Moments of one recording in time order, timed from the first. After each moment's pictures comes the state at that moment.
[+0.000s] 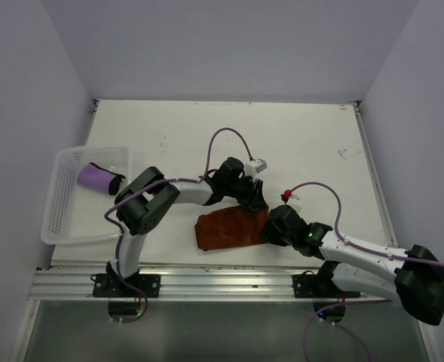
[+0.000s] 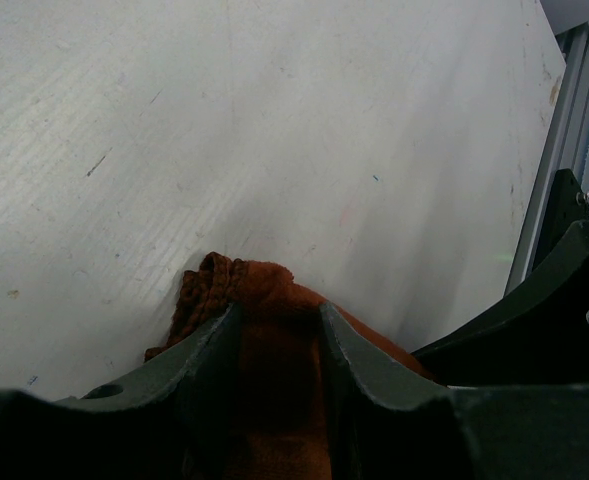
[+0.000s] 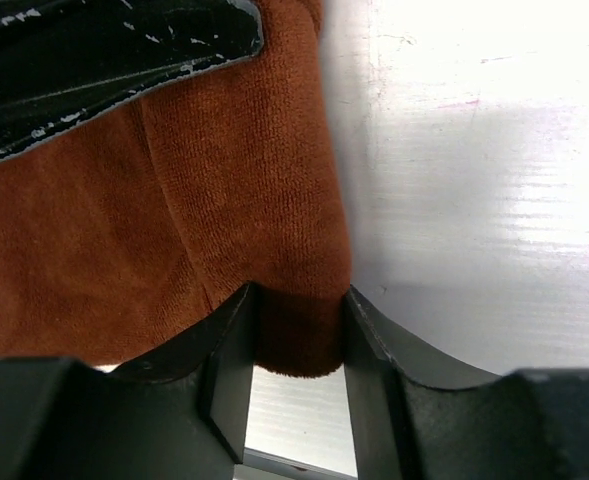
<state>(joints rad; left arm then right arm) -0.81 2.05 1.15 0.28 0.52 -0.41 0.86 1.00 0.36 -0.29 0.25 1.02</state>
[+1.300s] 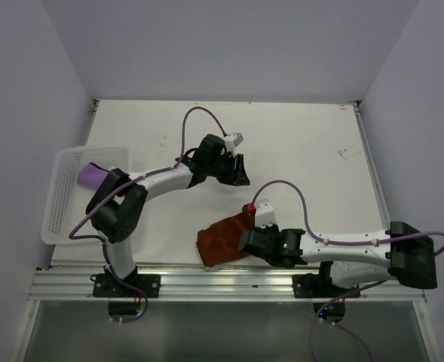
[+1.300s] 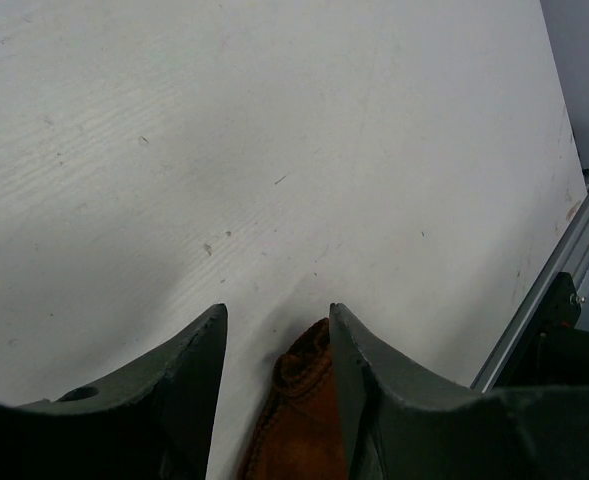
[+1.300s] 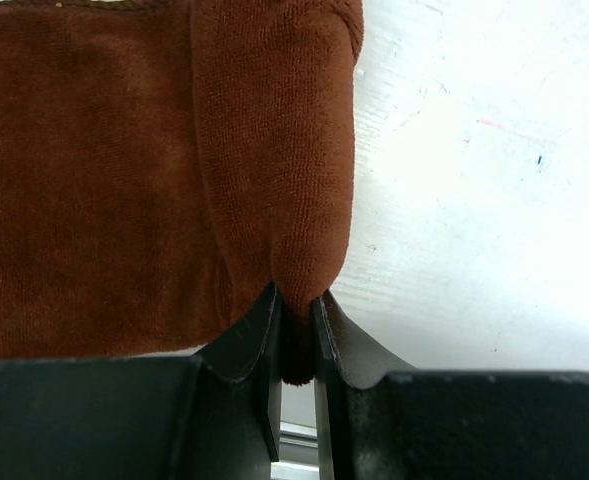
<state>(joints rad) -0.66 1.85 1.20 -0.02 0.39 -0.47 1.29 1.19 0.60 -0.61 0.68 0.87</state>
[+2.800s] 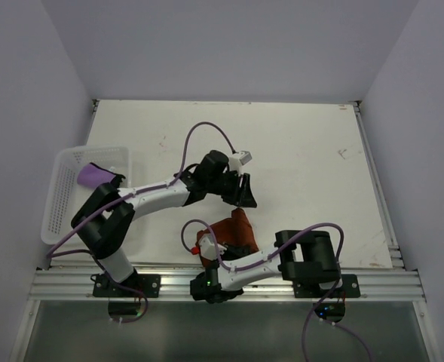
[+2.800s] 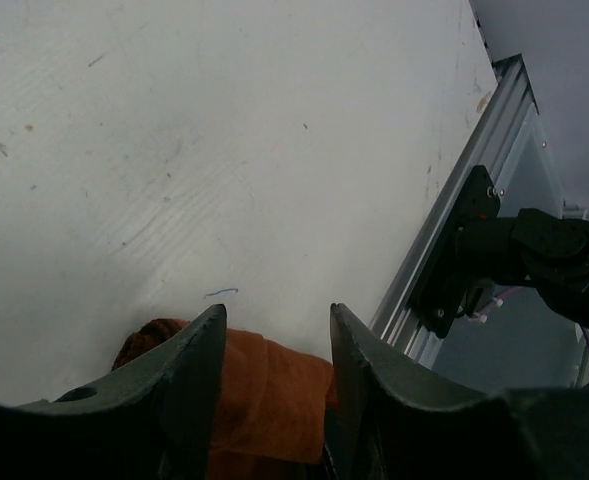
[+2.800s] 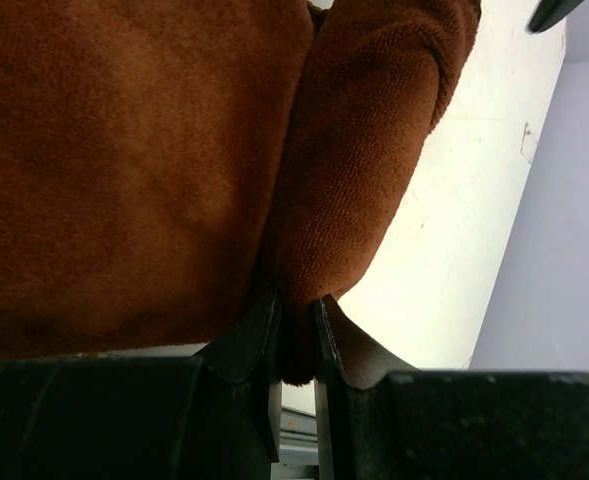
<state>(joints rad) -0.78 1.68 1.06 -0.01 0.47 -0.52 1.64 1.95 1.13 -1.09 1.00 0.88</state>
